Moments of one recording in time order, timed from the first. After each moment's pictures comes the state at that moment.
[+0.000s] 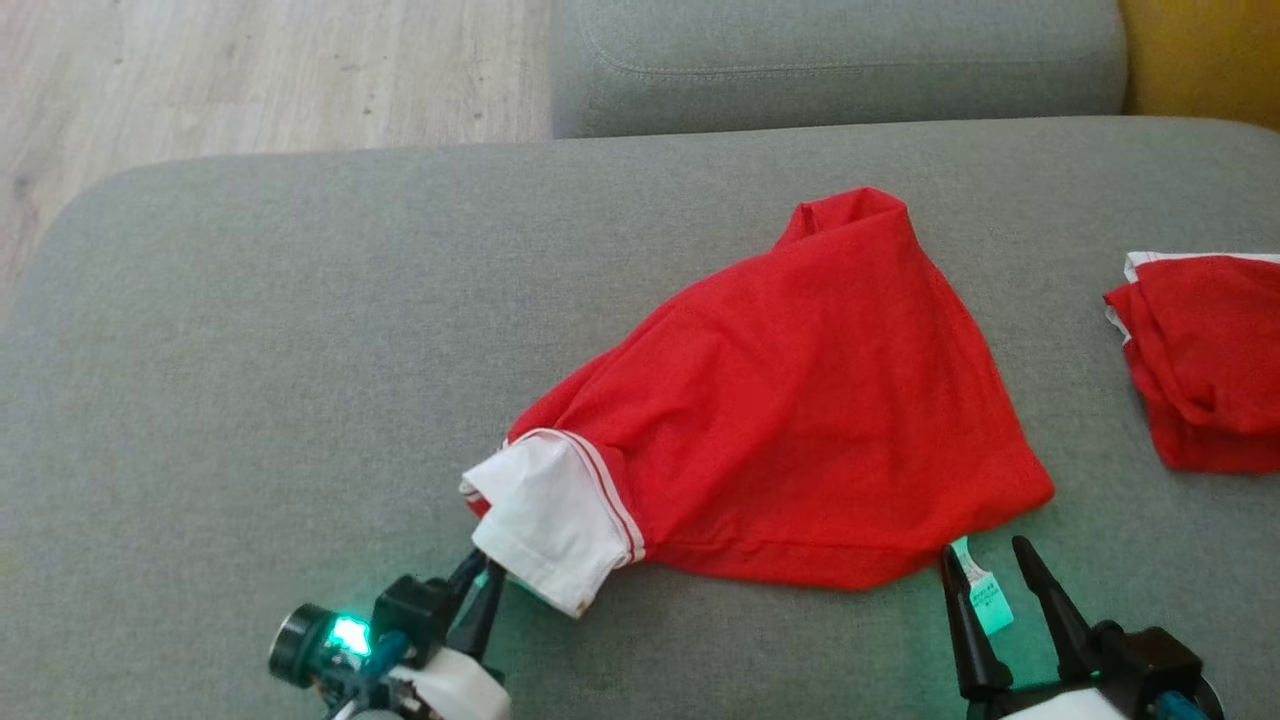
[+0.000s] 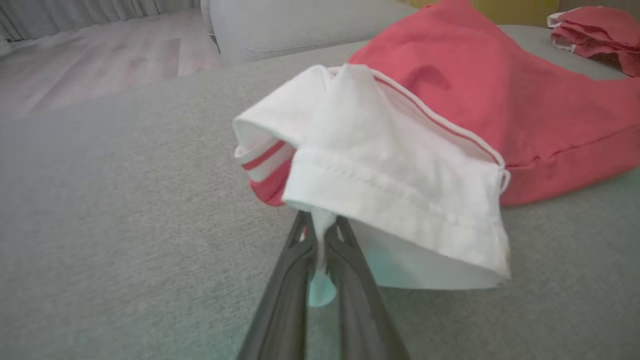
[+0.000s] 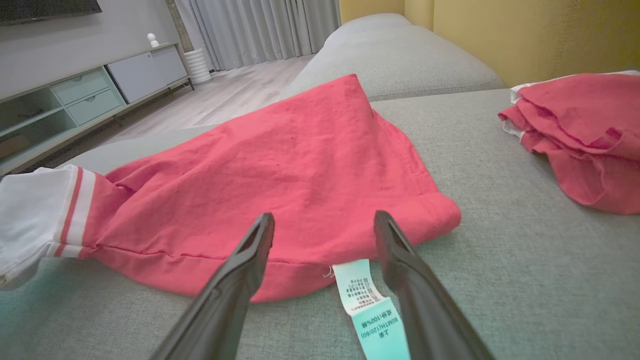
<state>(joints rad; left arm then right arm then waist) -0.24 0.27 -0.78 0.56 -0.46 0.07 -0.20 0.19 -0.08 0.12 0.21 0.19 0.13 -0.25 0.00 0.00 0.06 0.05</state>
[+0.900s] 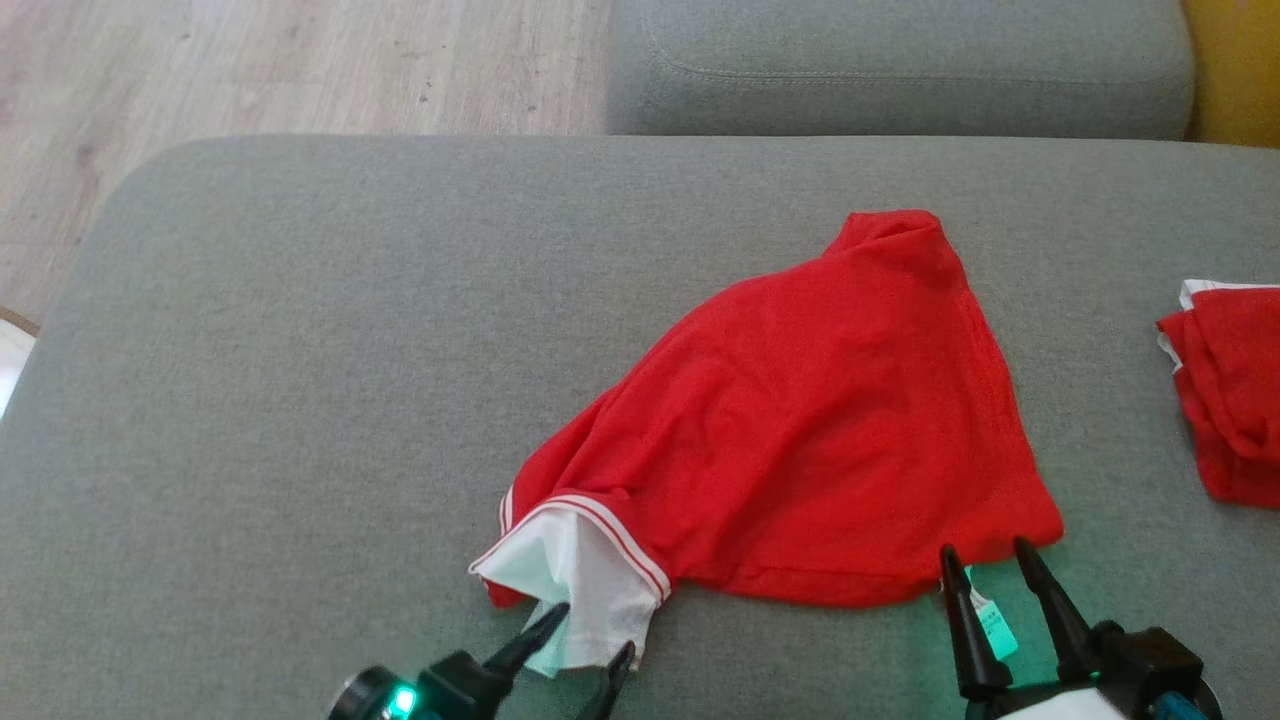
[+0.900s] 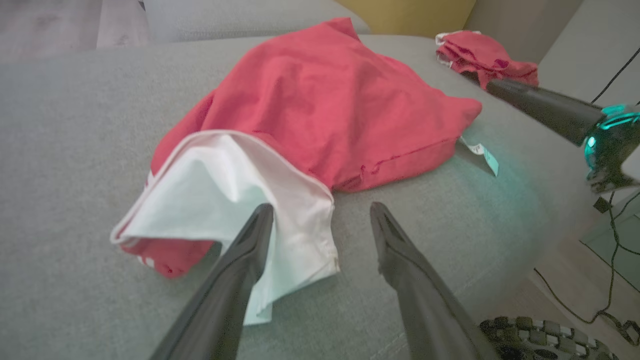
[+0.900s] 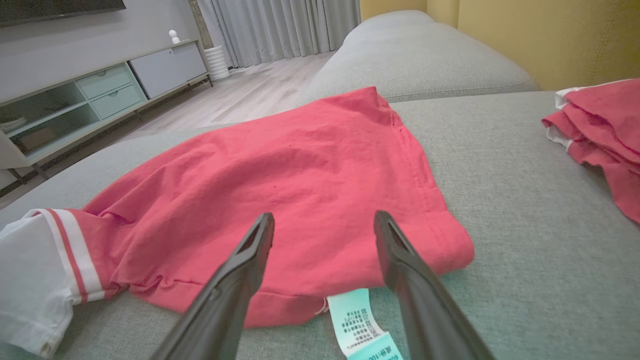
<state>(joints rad) -0.03 0.42 -0.87 0.04 -0.50 0.09 0.02 0.19 -0.07 0.11 0.21 0.19 0.13 -0.25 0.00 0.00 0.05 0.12</state>
